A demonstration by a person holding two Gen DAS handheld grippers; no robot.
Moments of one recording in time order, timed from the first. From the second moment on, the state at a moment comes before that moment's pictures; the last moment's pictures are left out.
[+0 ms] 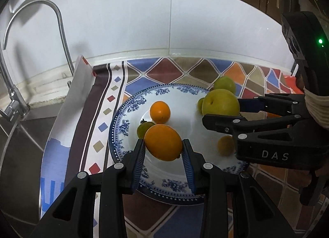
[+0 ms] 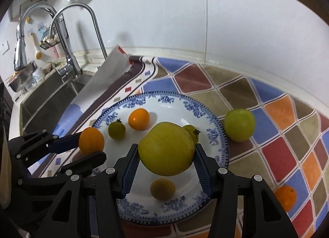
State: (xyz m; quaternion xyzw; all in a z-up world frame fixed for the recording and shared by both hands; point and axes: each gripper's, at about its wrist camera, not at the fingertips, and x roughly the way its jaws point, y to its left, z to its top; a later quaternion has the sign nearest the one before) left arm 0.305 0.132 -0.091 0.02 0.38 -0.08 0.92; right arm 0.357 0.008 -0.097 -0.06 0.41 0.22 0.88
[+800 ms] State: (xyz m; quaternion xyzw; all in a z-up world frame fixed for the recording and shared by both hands) left arm 0.299 0.142 -0.076 0.01 0.37 -0.04 0.93; right arm 0.354 0.007 -0.093 -0.06 0.40 0.21 0.89
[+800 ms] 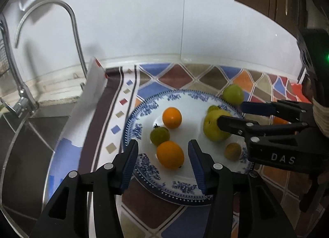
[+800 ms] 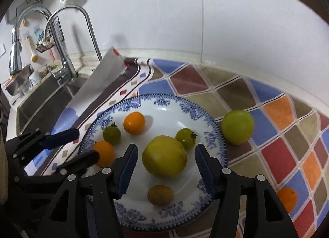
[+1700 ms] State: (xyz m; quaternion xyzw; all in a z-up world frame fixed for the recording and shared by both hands) left arm 0.186 0.080 -0.002 0.05 0.26 -0.05 0.96; right arm 0.210 -0.072 -0.015 -0.05 0.31 0.13 0.94
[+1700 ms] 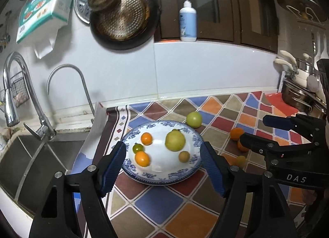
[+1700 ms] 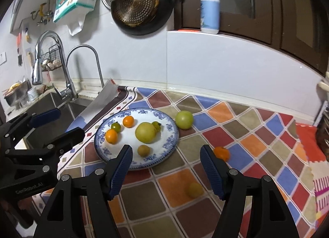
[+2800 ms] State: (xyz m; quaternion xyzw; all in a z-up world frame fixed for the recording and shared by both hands) left arm 0.190 -0.049 -0.045 0.10 0.28 -0.14 0.94; right arm 0.199 -0.175 -0.032 -0.10 0.31 0.14 0.94
